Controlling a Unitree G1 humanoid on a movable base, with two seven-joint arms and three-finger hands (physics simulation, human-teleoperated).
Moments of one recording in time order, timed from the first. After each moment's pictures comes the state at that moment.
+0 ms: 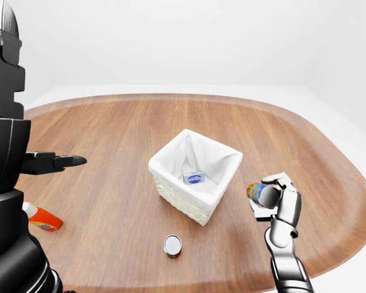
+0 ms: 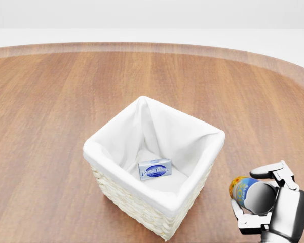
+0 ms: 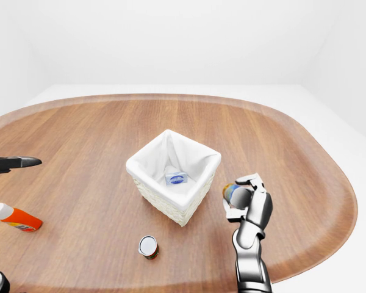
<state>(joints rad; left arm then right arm) -0.28 0.42 0.46 -0.80 0.76 0.09 -0.39 0.08 -0.05 -0.16 0.11 -0.40 -0.09 -0.52</state>
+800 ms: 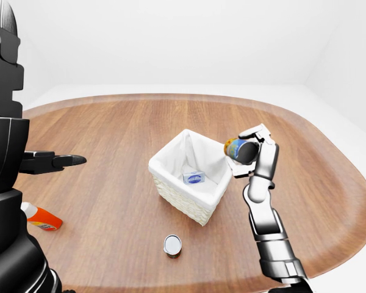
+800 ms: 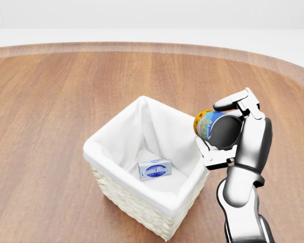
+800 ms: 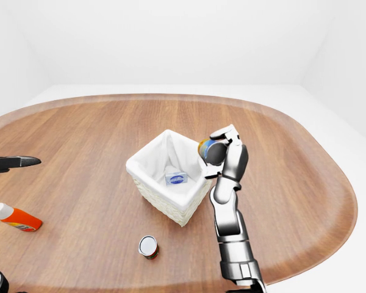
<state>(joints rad) -0.29 0.43 0.46 -0.80 0.75 0.09 -0.39 -0.28 -0.03 -0.04 0.07 -0.44 -0.02 -0.52</state>
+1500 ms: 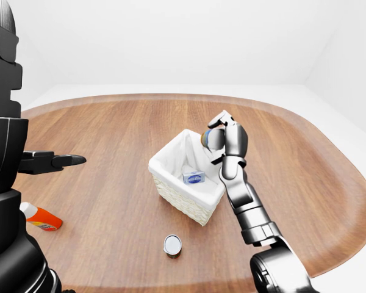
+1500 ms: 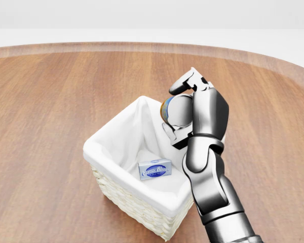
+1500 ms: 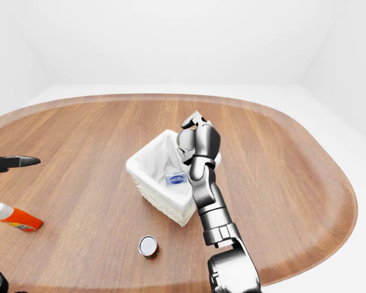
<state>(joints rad) -0.29 0.43 0.47 -0.81 0.74 0.09 -0.39 -0.59 0.02 0.05 0.41 -0.61 0.07 -0.50</state>
